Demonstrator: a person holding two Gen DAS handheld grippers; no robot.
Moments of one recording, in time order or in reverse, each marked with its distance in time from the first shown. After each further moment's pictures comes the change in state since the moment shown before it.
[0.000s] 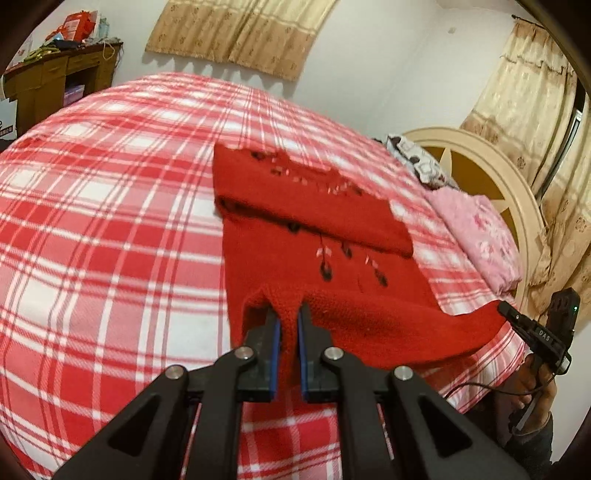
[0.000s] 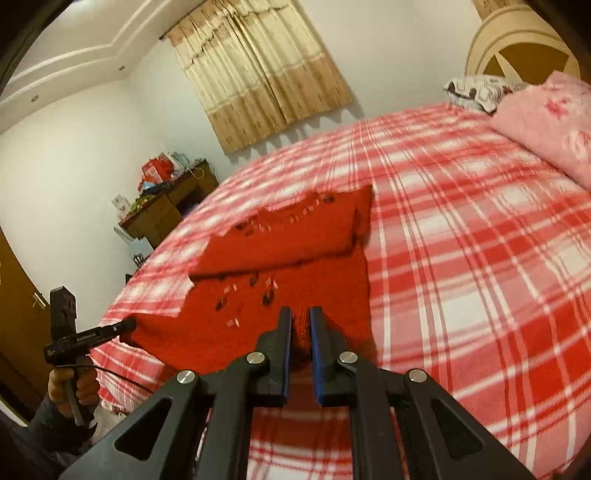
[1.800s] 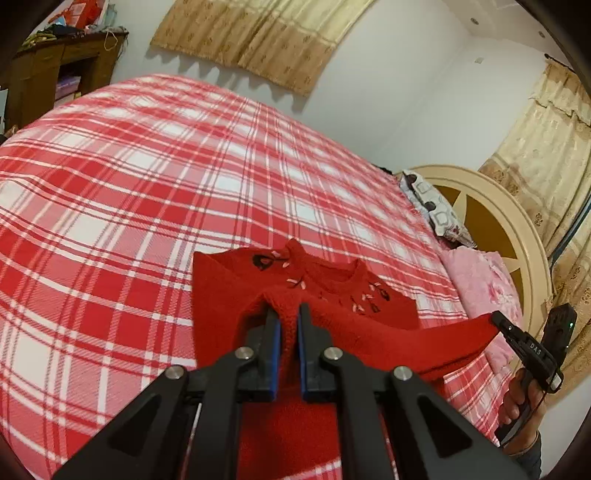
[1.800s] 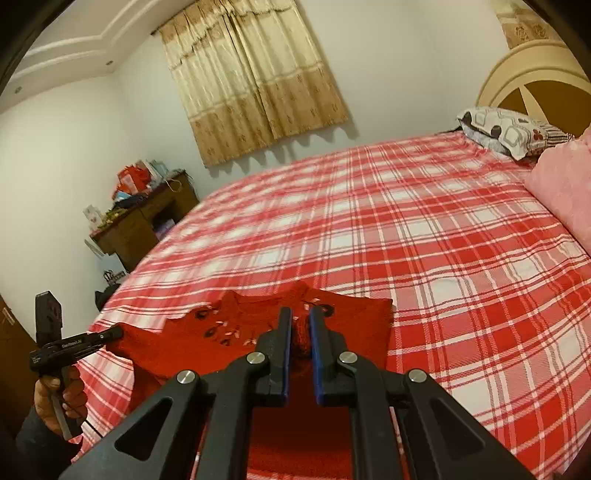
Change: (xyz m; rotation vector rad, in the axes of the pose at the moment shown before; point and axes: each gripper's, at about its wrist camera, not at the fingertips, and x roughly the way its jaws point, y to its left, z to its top) left arm 0.122 0.040 0.171 -0.095 -0.012 -0.036; right arm 0.170 -0.002 0.176 -0.048 -0.014 -0.104
